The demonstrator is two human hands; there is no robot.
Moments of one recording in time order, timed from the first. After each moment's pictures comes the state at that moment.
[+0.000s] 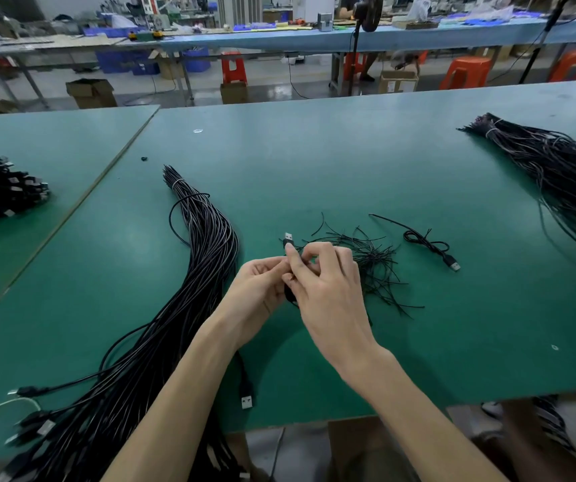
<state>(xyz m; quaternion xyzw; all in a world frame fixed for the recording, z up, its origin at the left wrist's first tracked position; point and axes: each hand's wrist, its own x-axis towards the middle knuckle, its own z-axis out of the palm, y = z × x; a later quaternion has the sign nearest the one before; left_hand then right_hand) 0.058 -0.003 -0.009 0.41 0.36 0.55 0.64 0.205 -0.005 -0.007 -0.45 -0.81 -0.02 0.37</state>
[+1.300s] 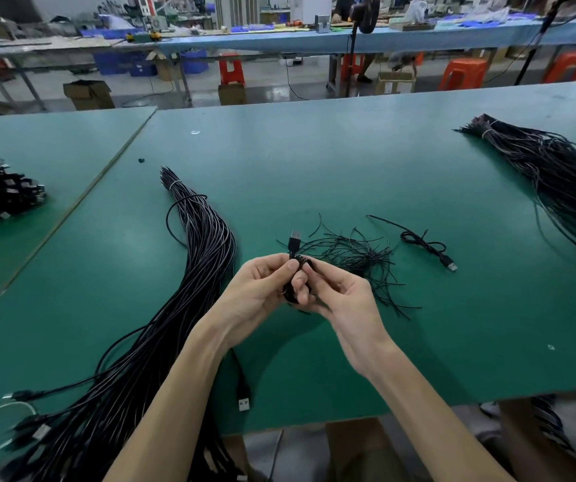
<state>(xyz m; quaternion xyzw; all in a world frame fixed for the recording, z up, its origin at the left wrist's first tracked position) 0.058 -0.007 0.000 0.49 0.32 0.51 0.63 0.223 -0.003 -0.003 -0.30 -0.45 0.69 0.49</state>
